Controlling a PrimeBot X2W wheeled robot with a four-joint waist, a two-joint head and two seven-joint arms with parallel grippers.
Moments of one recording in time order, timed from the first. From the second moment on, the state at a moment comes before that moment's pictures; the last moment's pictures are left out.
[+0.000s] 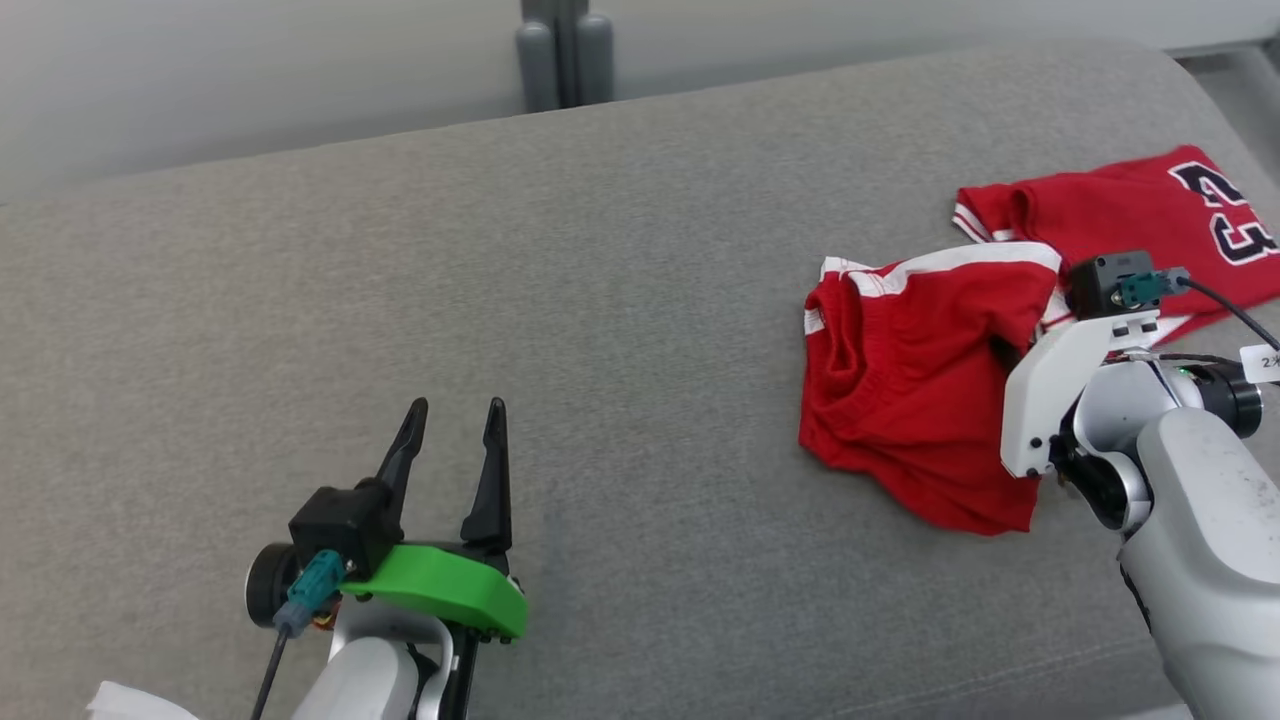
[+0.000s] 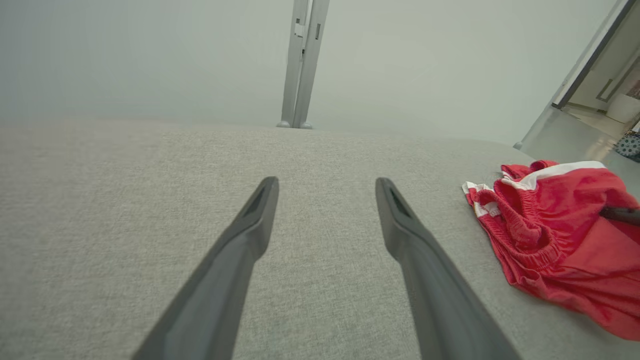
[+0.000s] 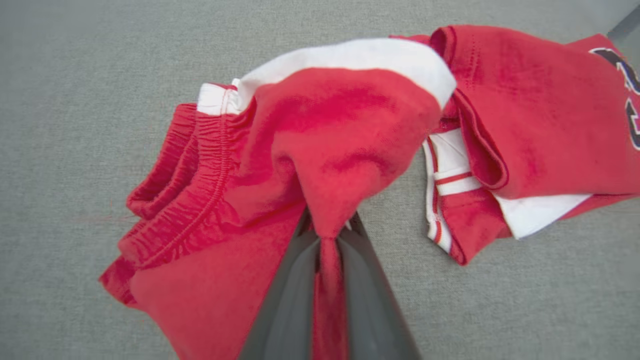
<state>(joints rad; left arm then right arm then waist) -0.20 0.15 -0.43 0.21 -0.49 0.13 -0.24 -0.52 -0.28 0.17 0.52 0.34 0.13 0.41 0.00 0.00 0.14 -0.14</state>
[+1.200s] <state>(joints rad) -0.23 0.18 -0.44 0.18 -0.48 0.15 -0.23 -0.79 -0.60 0.04 0.74 0.17 0.13 0.38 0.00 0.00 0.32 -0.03</state>
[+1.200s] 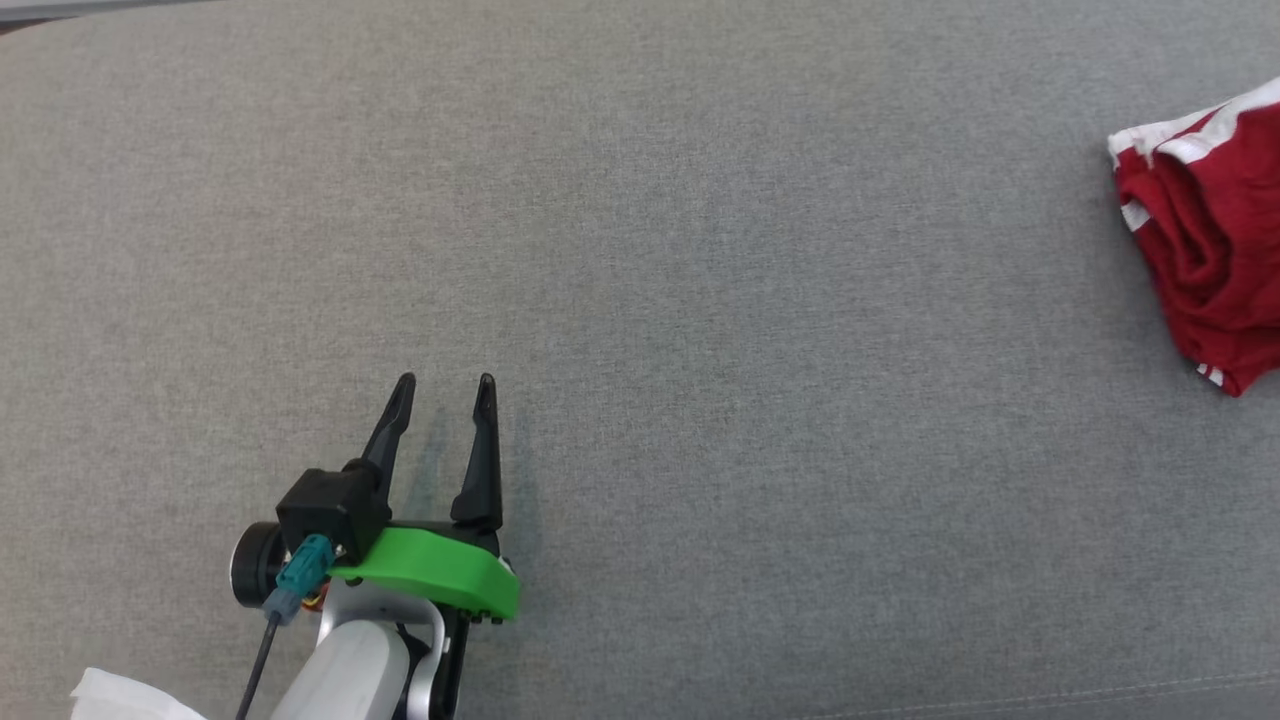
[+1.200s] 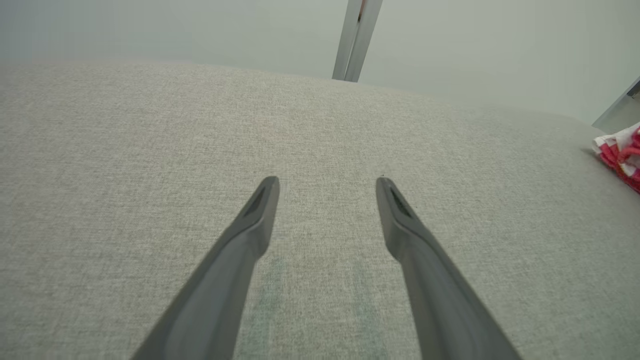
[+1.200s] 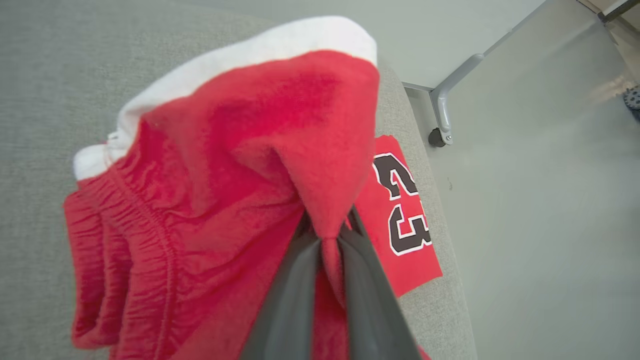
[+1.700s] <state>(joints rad) -0.23 0.20 -0.46 0.16 -0.47 0.16 -0.21 -0.85 -0.56 -0.12 0.84 -0.04 0.13 0.16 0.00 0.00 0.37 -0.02</state>
